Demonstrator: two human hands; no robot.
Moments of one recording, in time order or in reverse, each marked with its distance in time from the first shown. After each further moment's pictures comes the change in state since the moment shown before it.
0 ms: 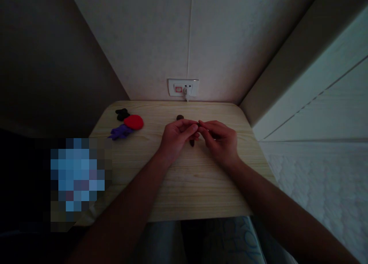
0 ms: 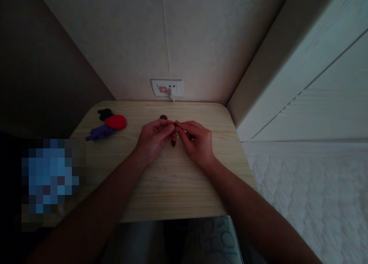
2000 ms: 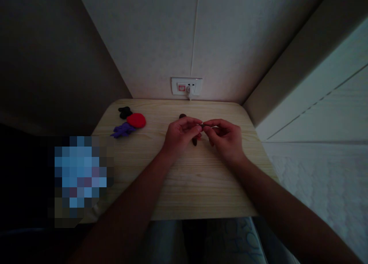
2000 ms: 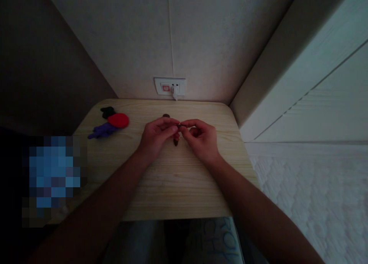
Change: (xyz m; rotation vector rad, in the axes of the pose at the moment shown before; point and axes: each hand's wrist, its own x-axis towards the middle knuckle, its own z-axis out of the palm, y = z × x) left_hand -0.002 0.004 0.002 0.170 -0.028 0.084; right_hand 0.007 0.000 -0.001 0.224 0.000 0.383
